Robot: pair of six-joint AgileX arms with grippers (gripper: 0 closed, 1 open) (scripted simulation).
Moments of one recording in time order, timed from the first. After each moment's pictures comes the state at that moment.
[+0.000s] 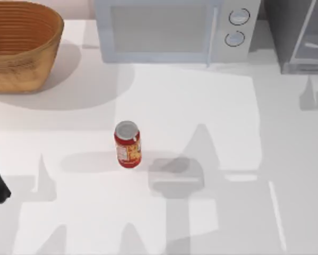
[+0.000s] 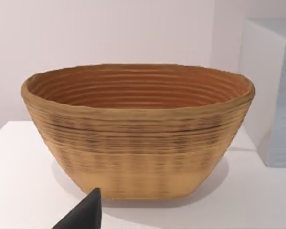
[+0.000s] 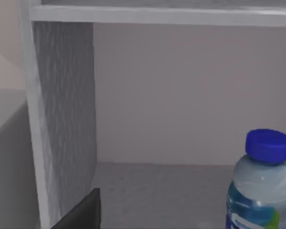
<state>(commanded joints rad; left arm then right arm) 0.00 0.00 0.00 0.00 0.00 0.00 -0.19 1.31 0.58 0.75 -0.17 -0.01</state>
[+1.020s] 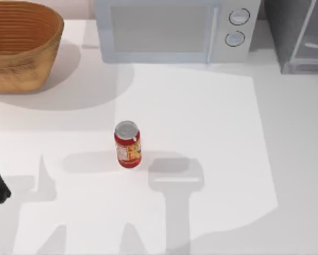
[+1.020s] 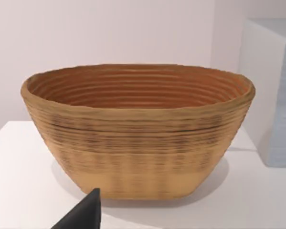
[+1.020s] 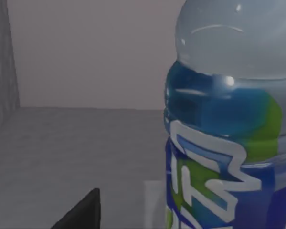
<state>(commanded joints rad) 0.00 0.00 0.00 0.00 0.00 0.00 -0.31 2.16 0.94 1.22 -0.28 -0.01</state>
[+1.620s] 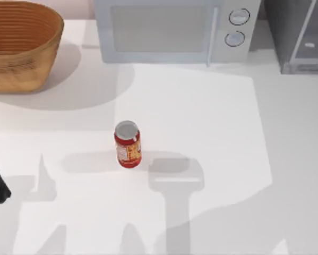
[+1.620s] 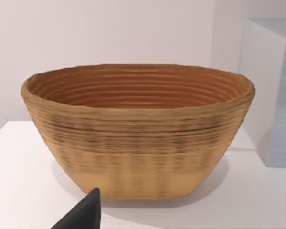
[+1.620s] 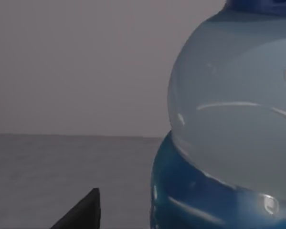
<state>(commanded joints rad) 0.00 0.00 0.00 0.00 0.00 0.00 -0.28 2.29 1.20 1.09 -0.24 -0.01</state>
